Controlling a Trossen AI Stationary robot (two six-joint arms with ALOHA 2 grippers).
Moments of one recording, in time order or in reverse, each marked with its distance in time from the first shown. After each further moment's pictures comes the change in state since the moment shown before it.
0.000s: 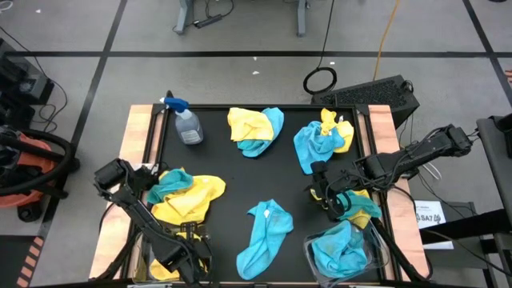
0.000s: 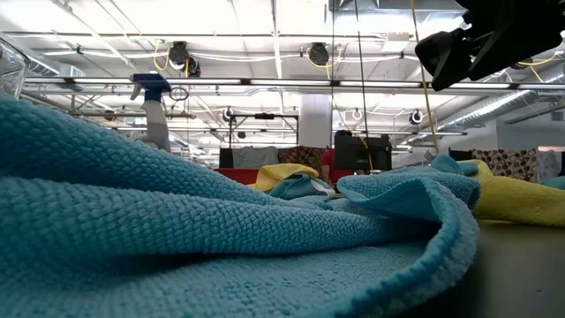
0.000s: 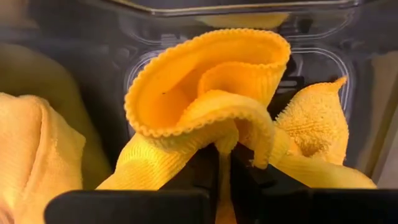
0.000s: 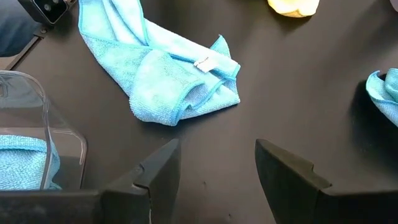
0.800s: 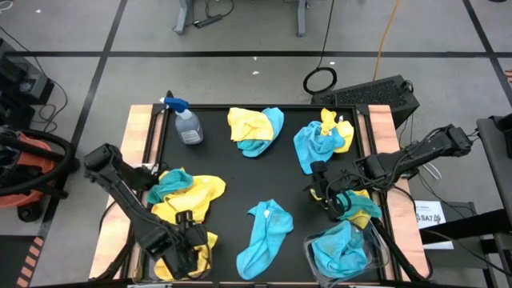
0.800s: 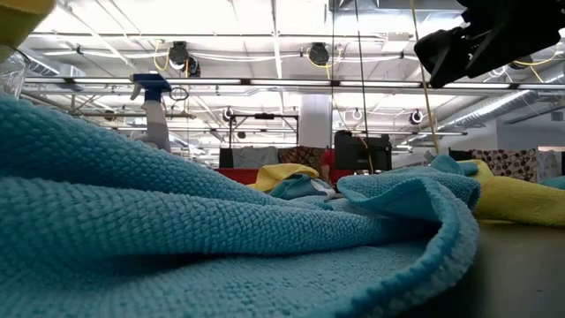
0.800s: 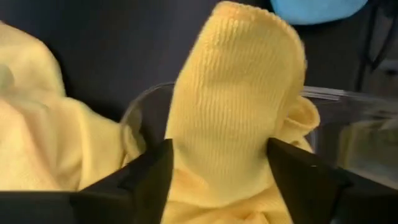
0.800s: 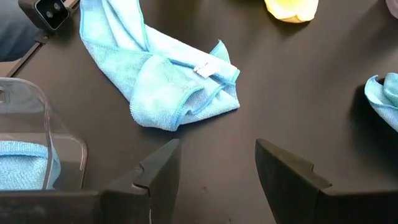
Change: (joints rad) left arm 0.001 -0.196 0.000 -0.042 -0.206 -0.075; right arm 0.000 0.000 0.000 0.014 0.000 0.001
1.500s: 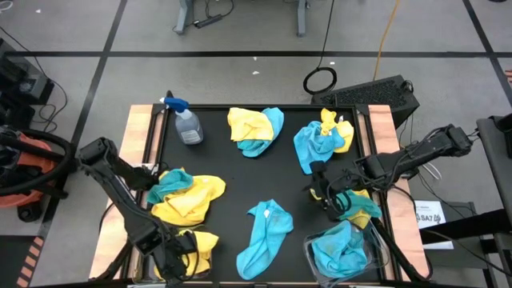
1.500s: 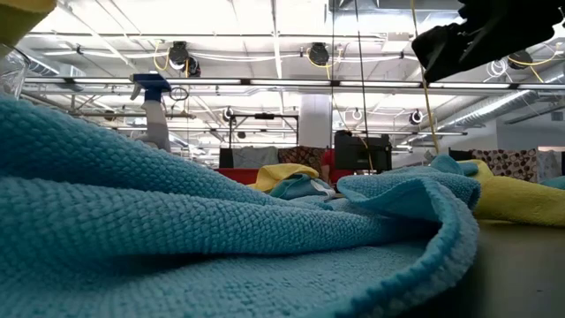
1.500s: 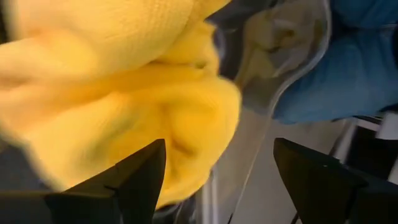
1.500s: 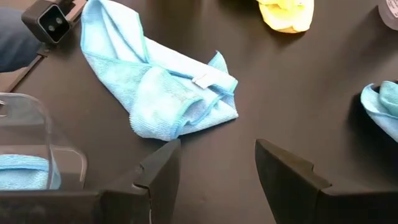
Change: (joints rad) left arm -0.042 -0.095 -0.096 0.188 0.385 -0.293; right arm 0.000 0.000 0.000 0.039 0.002 0.005
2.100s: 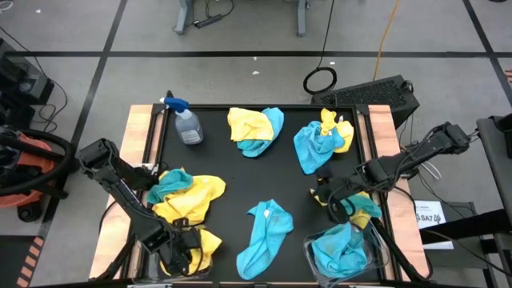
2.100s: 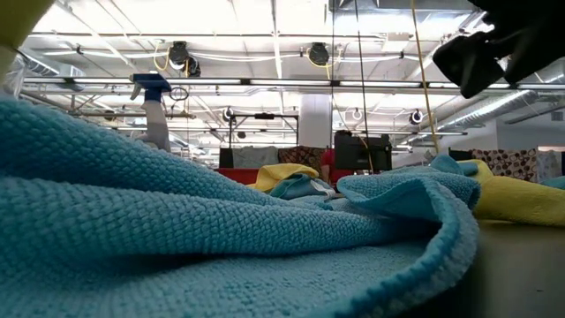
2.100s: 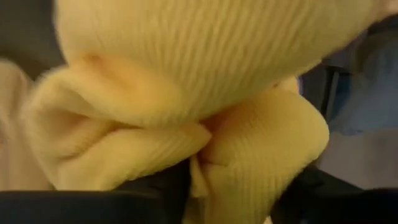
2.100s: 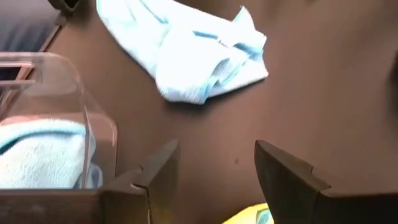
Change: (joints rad) left arm -0.003 0.015 -0.219 0.185 -0.192 0.222; right arm 0.086 0.000 0.000 -0.126 0.003 0.151
